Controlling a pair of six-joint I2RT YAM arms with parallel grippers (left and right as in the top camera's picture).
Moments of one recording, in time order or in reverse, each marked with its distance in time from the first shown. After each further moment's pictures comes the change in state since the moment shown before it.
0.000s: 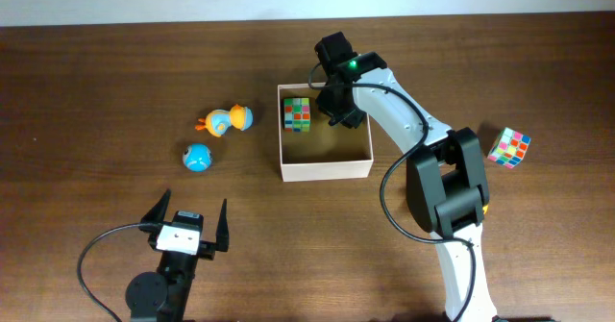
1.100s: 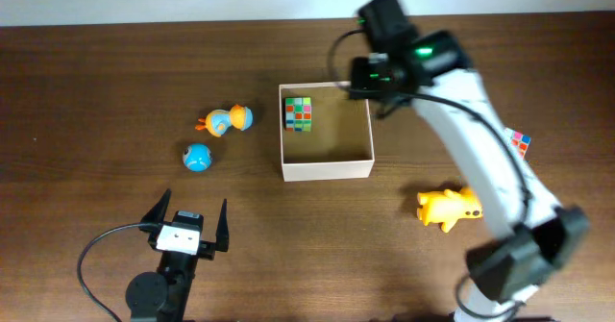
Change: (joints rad) left arm 0.000 0.000 0.000 0.000 0.000 0.000; right arm -0.060 -0.488 0.001 -0.306 0.145 -0.478
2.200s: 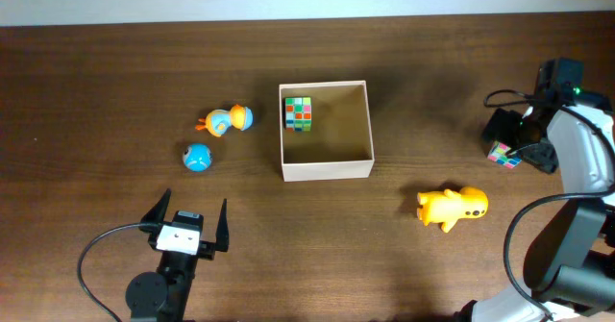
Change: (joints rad) left arm 0.000 0.000 0.000 0.000 0.000 0.000; right arm -0.687 -0.056 -0.571 0.287 -0.107 -0.225
